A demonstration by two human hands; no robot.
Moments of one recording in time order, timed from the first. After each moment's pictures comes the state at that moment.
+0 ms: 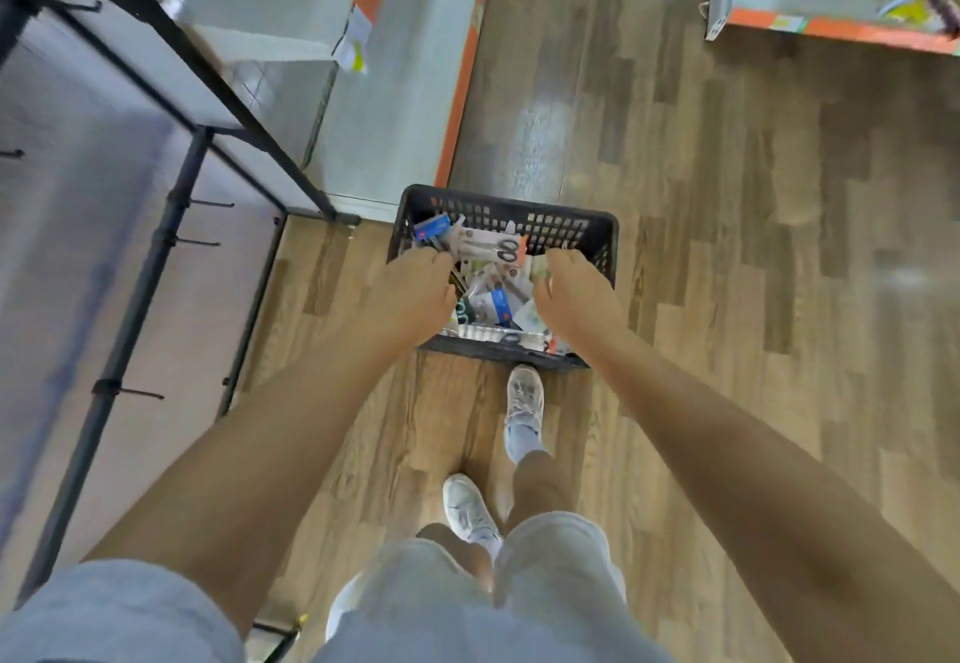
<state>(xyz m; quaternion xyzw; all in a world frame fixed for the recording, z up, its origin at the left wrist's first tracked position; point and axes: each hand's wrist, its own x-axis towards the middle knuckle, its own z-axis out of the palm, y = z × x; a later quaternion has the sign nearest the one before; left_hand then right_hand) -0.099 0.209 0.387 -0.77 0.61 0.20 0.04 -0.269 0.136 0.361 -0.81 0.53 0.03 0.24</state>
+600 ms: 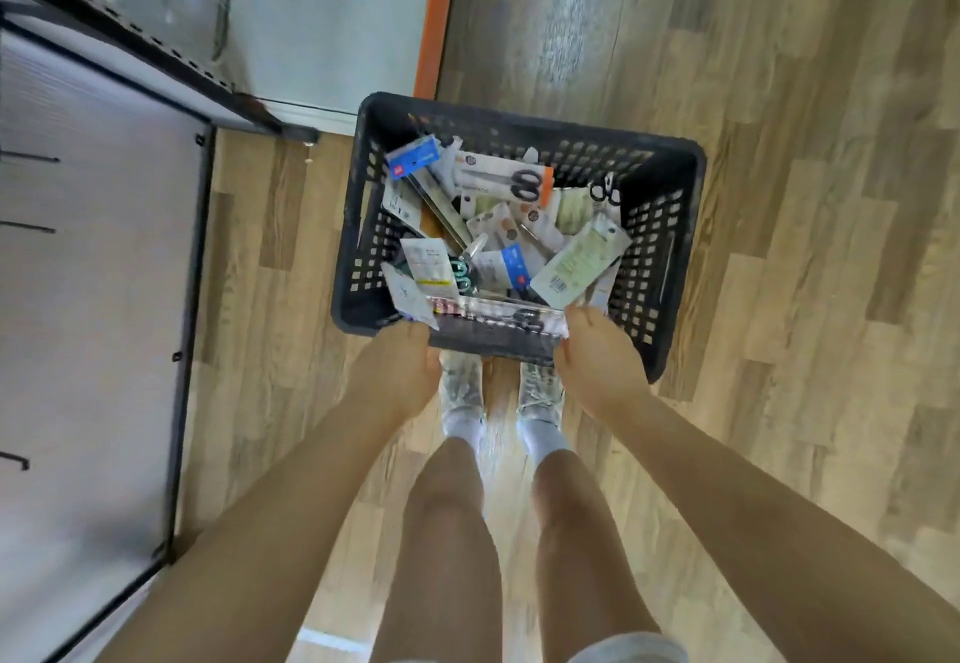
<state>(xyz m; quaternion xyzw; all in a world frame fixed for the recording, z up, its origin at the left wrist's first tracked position) -0.076 0.166 0.157 -0.79 0.44 0.42 0.11 -0.268 0.079 0.136 -0.77 0.50 0.22 0.34</state>
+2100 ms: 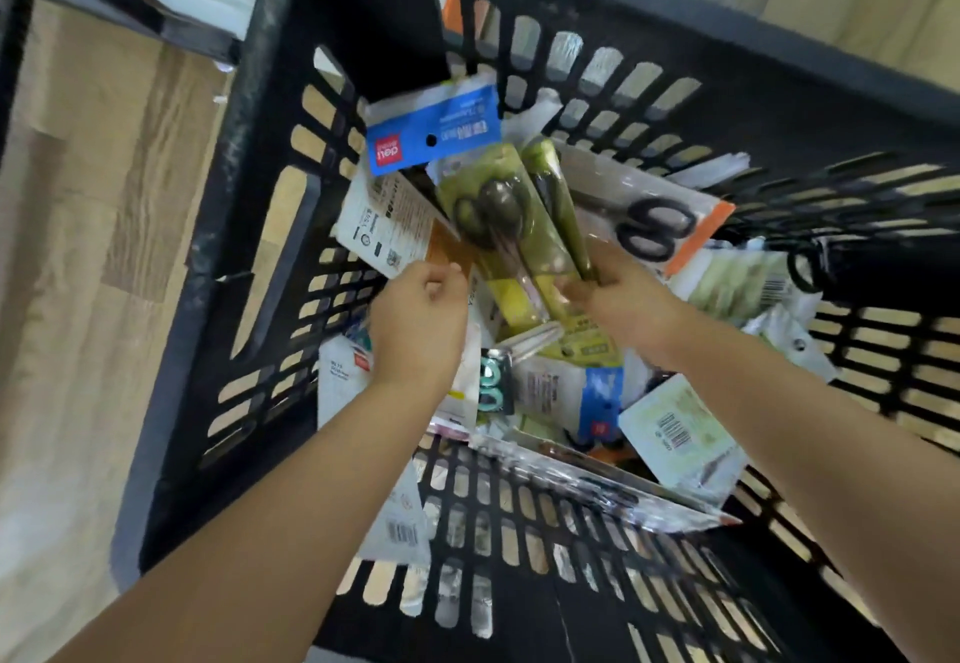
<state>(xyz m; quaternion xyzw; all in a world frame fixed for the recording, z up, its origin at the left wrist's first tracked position) -0.002 0.058 -0.164 -0.87 0.08 0.40 -0.27 -0.127 -0.050 -0.196 -0.61 0.51 0.14 0.59</state>
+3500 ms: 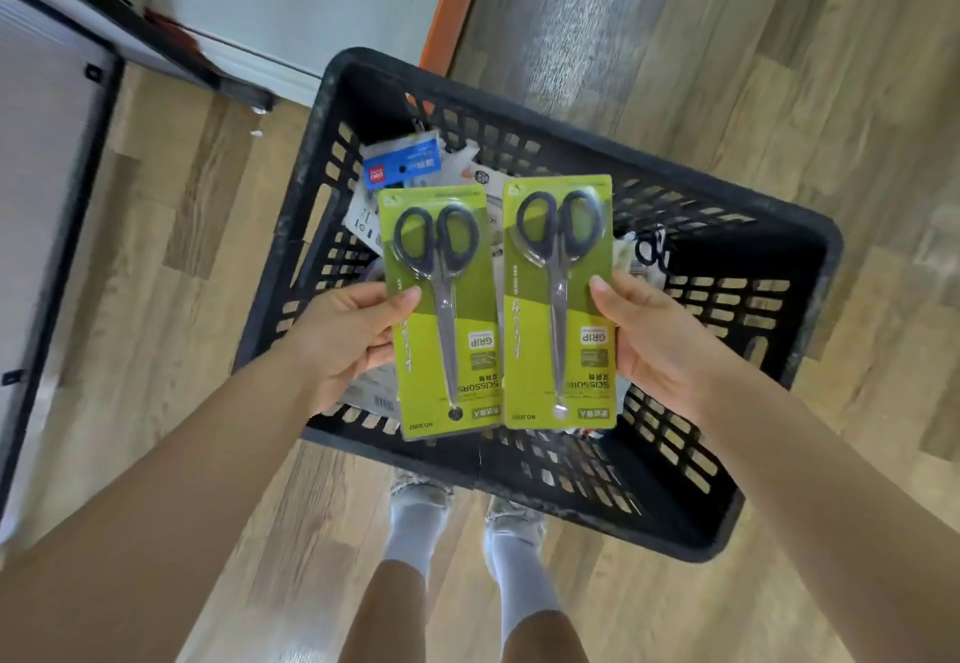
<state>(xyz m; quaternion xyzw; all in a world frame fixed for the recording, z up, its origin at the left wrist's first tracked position) -0.001 0.094 0.000 -0.69 -0.06 0.63 -0.36 -0.208 -0.044 0.011 -0.27 0.57 0.04 0.78</state>
